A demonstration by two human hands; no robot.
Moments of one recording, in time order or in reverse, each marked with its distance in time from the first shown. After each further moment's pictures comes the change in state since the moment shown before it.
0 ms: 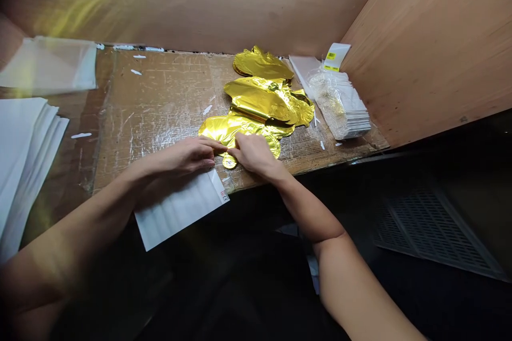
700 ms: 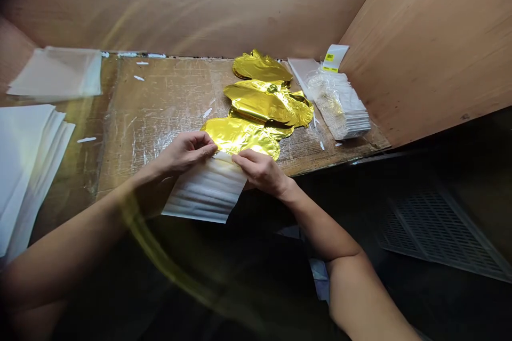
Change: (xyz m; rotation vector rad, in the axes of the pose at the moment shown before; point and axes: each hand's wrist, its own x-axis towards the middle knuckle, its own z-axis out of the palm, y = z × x) left_hand 0.014 0.027 0.005 -0.477 0.385 -0.348; right_hand -0.051 0.027 0.022 0.197 0.407 -0.598
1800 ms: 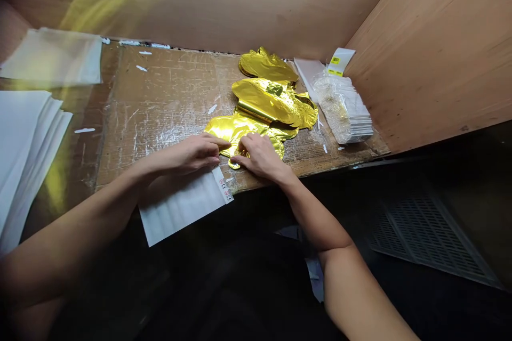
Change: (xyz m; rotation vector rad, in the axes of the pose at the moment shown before) left_hand 0.001 -0.015 -0.022 0.347 -0.315 0.242; right_hand 0.046 0.013 -0.003 -0.113 -0.302 0.380
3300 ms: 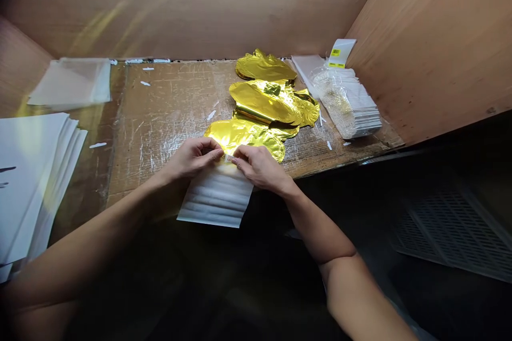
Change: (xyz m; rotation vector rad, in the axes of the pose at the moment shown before) left_hand 0.008 0.023 0.023 -0.278 0.351 -0.296; right_hand -0.021 -0.029 -0.012 0.486 -0.010 0.096
